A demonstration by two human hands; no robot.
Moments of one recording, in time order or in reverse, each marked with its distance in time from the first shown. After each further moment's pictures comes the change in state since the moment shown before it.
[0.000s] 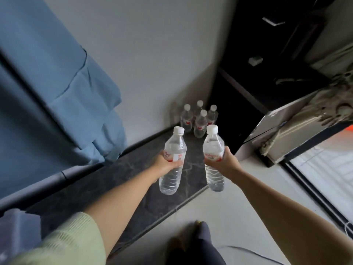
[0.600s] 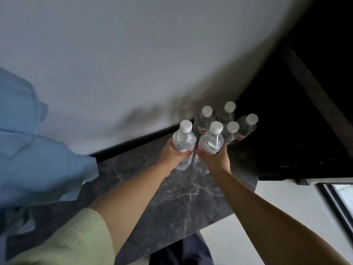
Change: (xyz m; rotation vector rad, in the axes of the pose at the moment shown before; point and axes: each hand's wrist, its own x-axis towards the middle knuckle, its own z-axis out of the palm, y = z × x) left_hand 0.250 -0.008 0.036 -0.207 0.155 -0.155; right_hand 0.241 -0.009 0.111 0.212 -0.013 0.146
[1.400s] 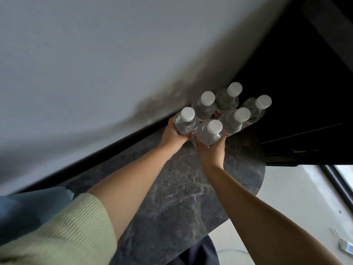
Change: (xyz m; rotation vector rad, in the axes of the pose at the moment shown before) left_hand 0.107 -0.017 0.022 -0.027 -0.180 0.146; right_hand 0.051 0.034 0.060 0.111 0.264 0.013
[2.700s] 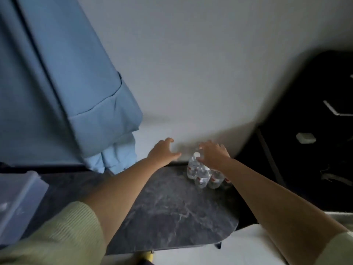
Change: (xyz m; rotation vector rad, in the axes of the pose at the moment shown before) left_hand -0.282 0.181 -0.056 0.576 0.408 0.054; right_hand -0.128 -0.235 -0.159 -1.276 -0.578 -1.022
